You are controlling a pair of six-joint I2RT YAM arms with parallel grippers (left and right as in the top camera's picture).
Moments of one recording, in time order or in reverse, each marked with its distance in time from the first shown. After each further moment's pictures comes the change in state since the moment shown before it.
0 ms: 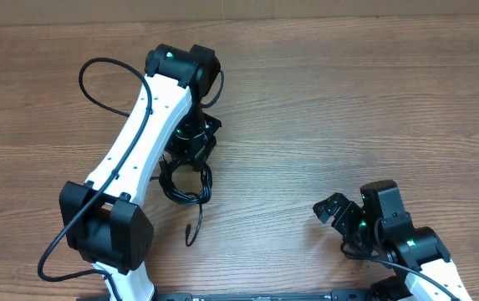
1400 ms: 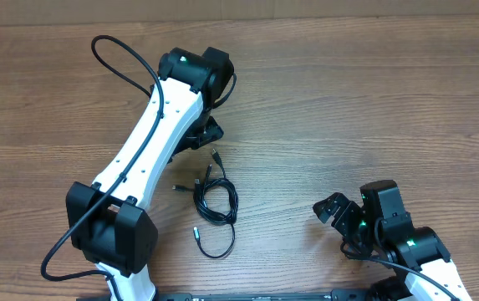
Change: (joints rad) left arm -0.056 0.000 -0.001 0.030 -0.375 0.312; right arm 0.000 0.000 0.000 0.000 0.000 -0.001
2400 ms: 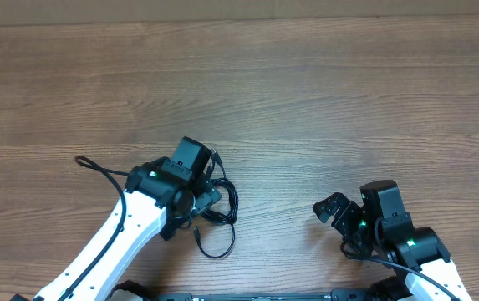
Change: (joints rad) left arm -0.056 -0.607 -0.914 0.591 0.240 -0.106; right arm 0.000 0.000 0.000 0.001 0.000 0.000
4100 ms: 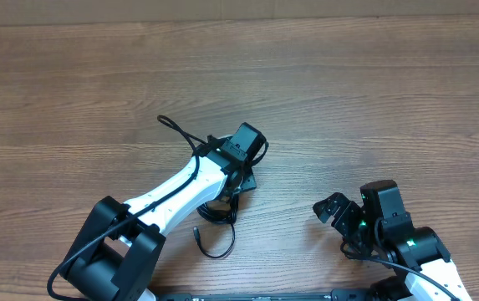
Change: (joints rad) left arm -0.166 0.431 0.142 0.387 -0.076 0.239; right arm 0.000 0.000 0.000 0.000 0.000 0.000
